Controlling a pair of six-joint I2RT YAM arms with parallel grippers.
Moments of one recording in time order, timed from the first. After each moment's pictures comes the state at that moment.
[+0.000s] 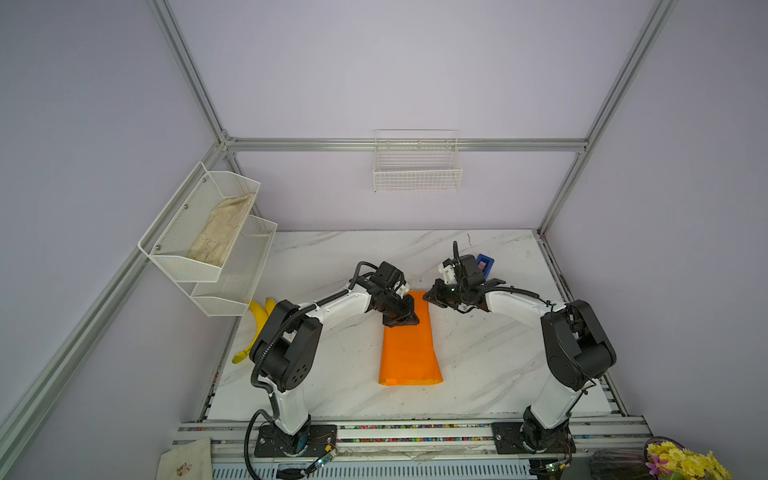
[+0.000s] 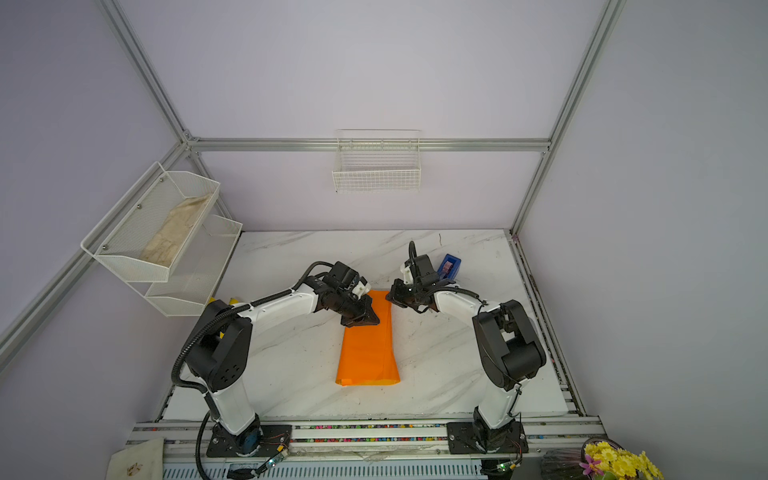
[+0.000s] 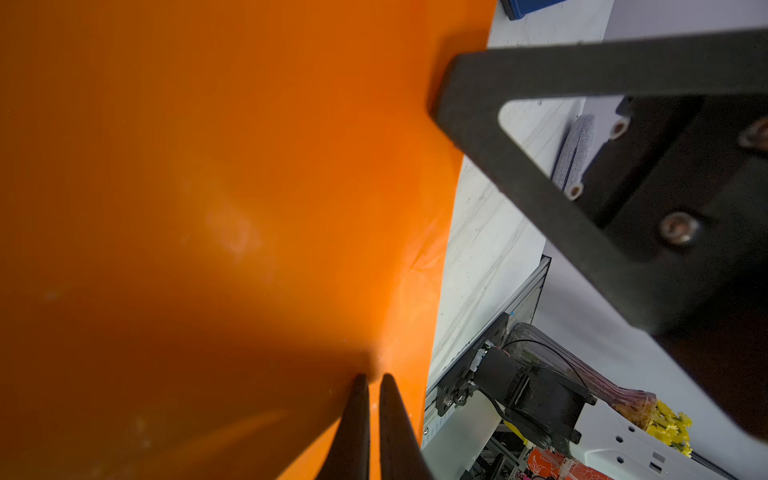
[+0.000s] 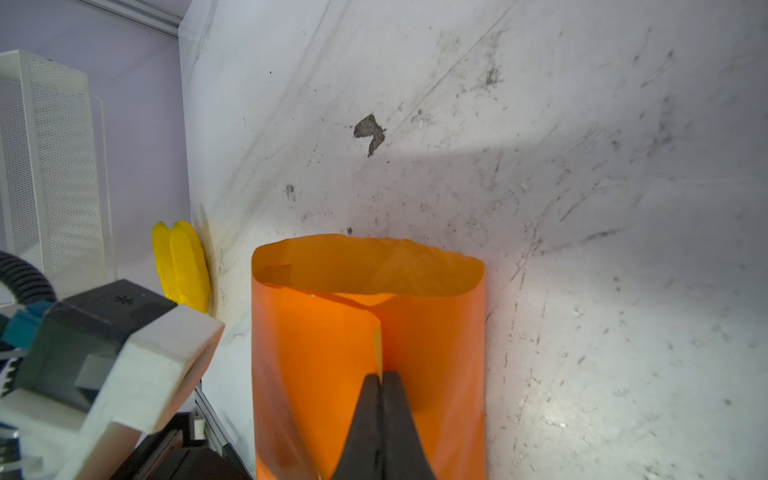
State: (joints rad) left arm -0.59 1.82 1.27 -0.53 0.58 -0.73; right arm 0.44 1.75 1.10 -0.19 -0.46 0.72
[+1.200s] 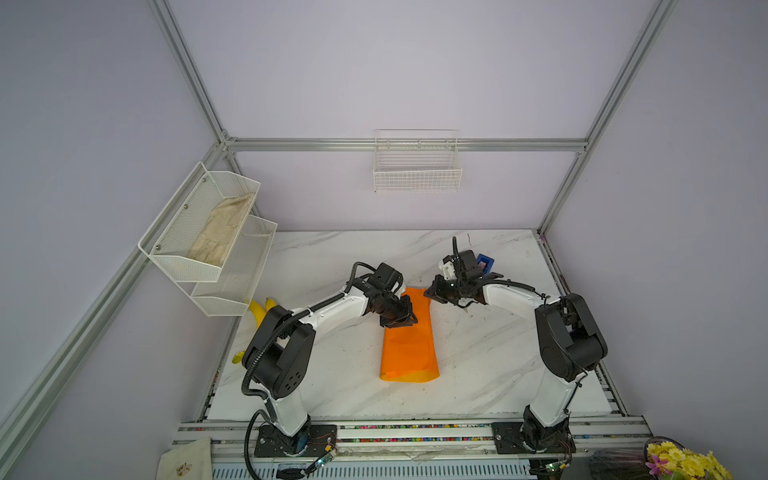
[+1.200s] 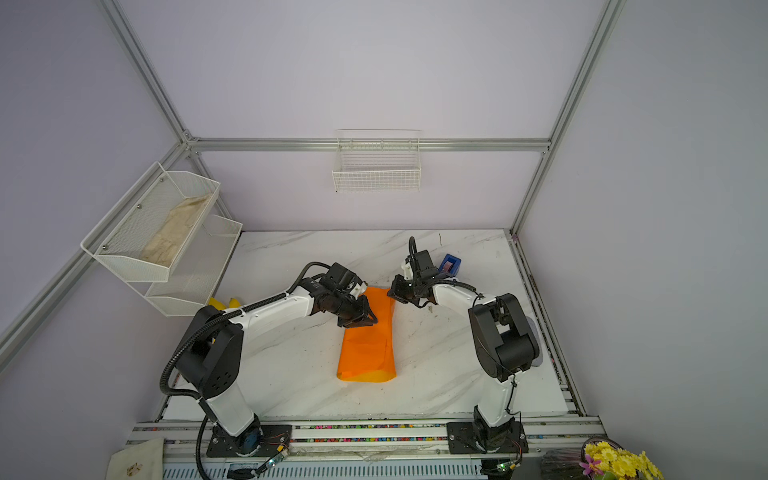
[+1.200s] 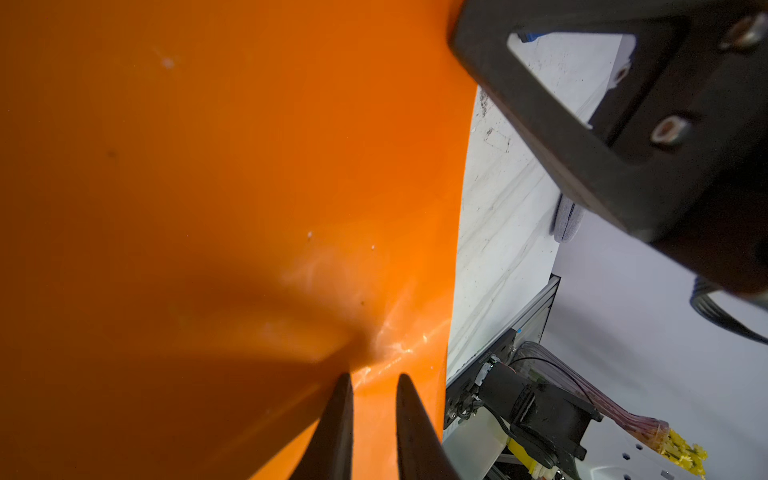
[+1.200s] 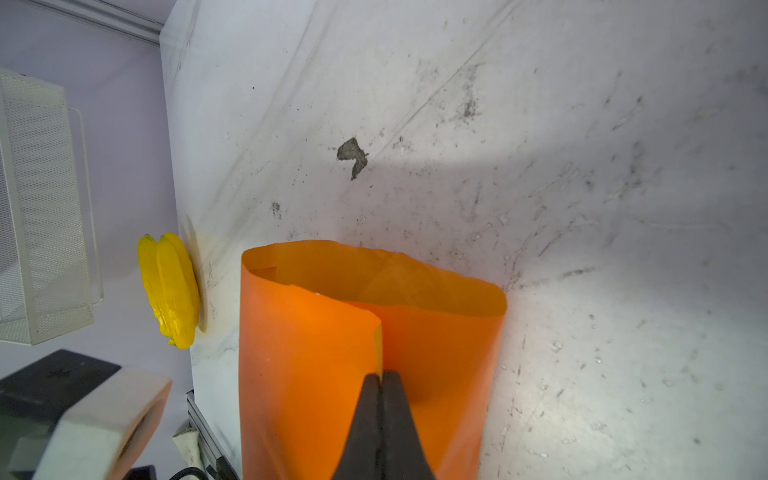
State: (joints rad) left arm -0.61 1.75 1.23 -0.55 0.50 -0.78; right arm 0.42 1.81 1.18 -0.24 -0.45 0.70
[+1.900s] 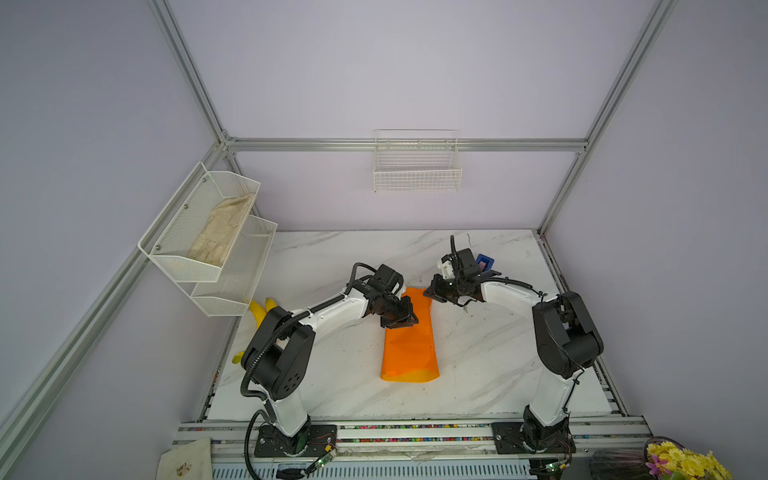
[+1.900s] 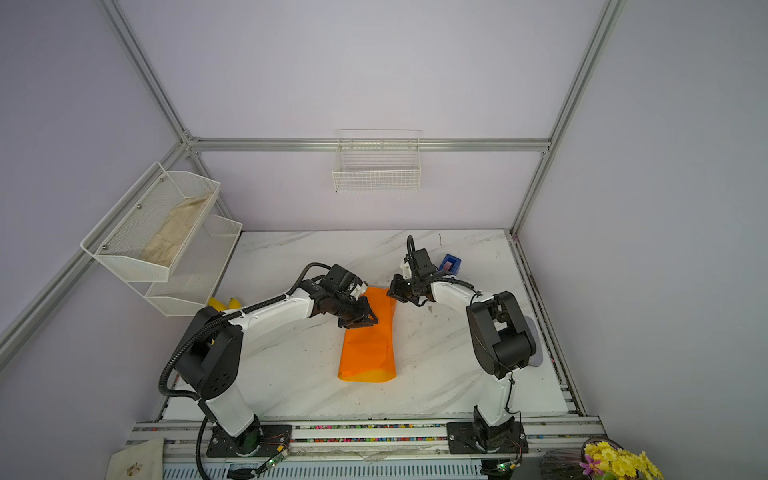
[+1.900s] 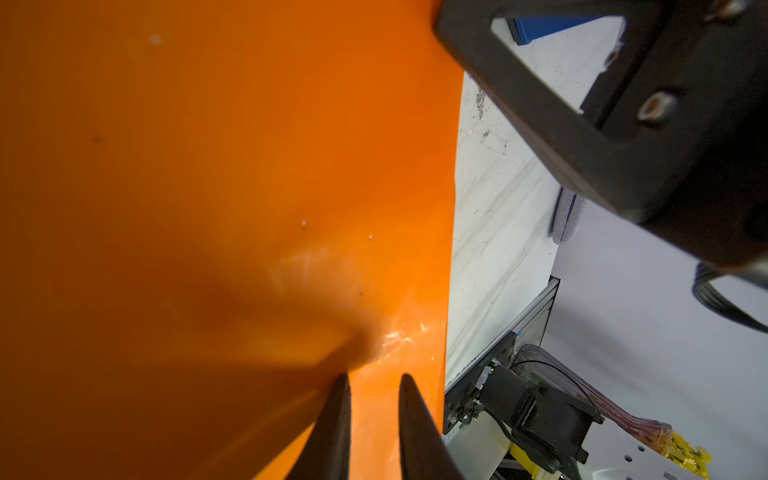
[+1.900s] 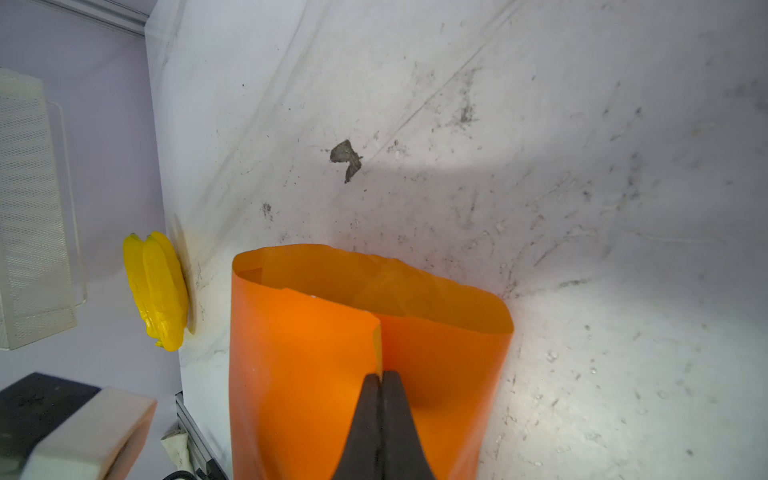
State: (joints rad) left arm -0.62 1.75 1.20 -0.50 0.51 -0.78; right arm 0.42 1.84 1.22 -0.28 -0.43 0.67
